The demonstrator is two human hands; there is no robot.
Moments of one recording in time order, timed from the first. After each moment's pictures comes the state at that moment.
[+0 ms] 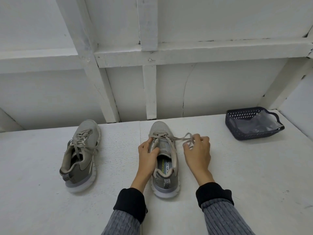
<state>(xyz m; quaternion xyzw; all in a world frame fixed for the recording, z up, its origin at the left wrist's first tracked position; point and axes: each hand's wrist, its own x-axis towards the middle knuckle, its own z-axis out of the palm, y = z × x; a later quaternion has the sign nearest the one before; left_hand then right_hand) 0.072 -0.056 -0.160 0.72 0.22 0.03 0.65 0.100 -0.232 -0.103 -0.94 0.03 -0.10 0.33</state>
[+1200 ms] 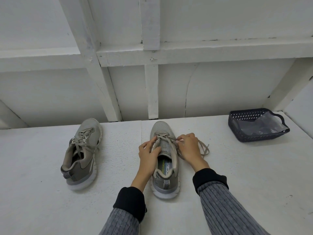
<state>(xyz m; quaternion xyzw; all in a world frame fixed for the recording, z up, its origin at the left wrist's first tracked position) 0.059 -0.069 -0.124 0.72 0.22 0.07 0.65 0.137 -0.216 -0.109 -0.94 -0.06 0.06 0.34</state>
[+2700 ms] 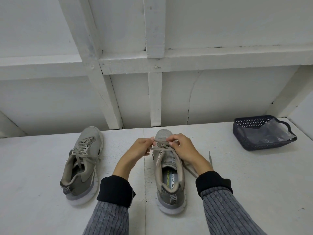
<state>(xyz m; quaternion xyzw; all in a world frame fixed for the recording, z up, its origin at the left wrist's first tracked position) 0.091 -0.009 -0.051 0.76 0.17 -0.09 0.63 0.151 -0.185 -0.072 -0.86 -0.16 0.13 0.46</state>
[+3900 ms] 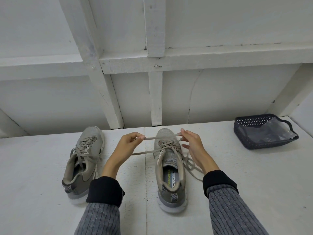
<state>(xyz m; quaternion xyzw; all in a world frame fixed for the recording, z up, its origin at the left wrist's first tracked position) 0.074 0.027 -0.049 0.83 0.10 0.03 0.55 0.154 -0.198 -0.069 -0.70 0.01 0.14 0.70</state>
